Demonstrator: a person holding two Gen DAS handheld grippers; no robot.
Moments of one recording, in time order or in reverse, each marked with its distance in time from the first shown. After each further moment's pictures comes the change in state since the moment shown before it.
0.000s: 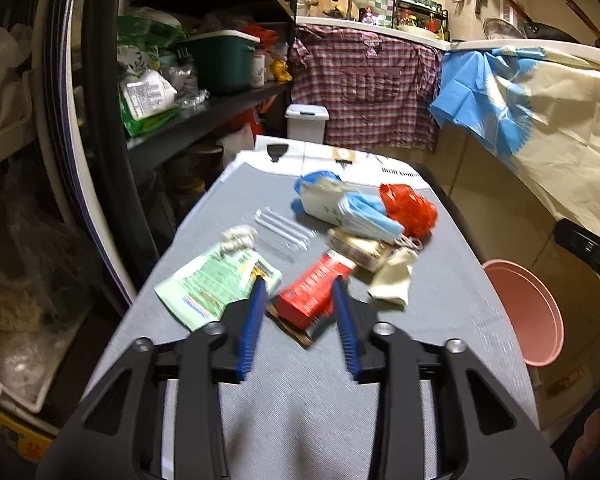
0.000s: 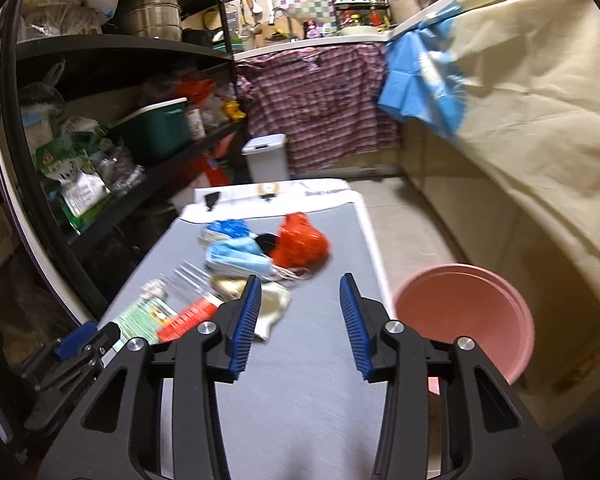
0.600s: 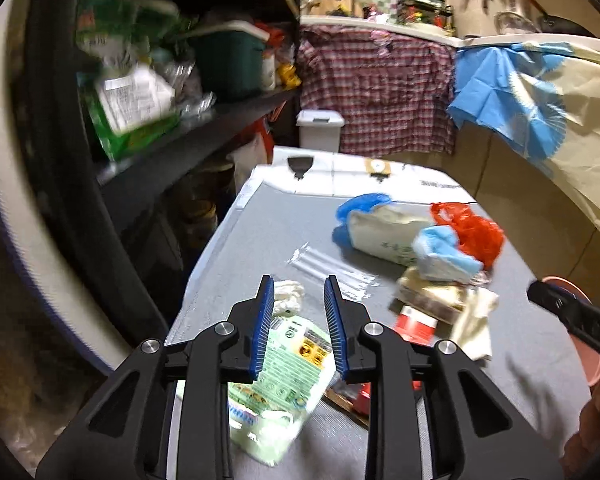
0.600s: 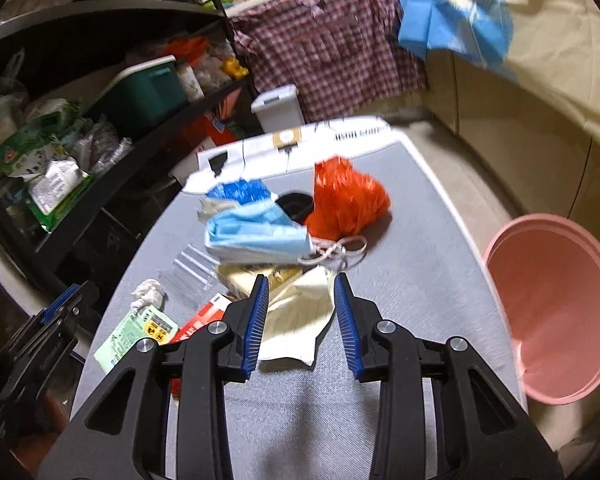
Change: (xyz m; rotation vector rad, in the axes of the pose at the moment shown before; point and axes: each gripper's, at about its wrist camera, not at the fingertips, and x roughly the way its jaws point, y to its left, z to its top) left arm 0.100 0.051 0.034 0.023 0.003 0.018; right arm 0.131 0.020 -0.022 0.120 0.180 0.079
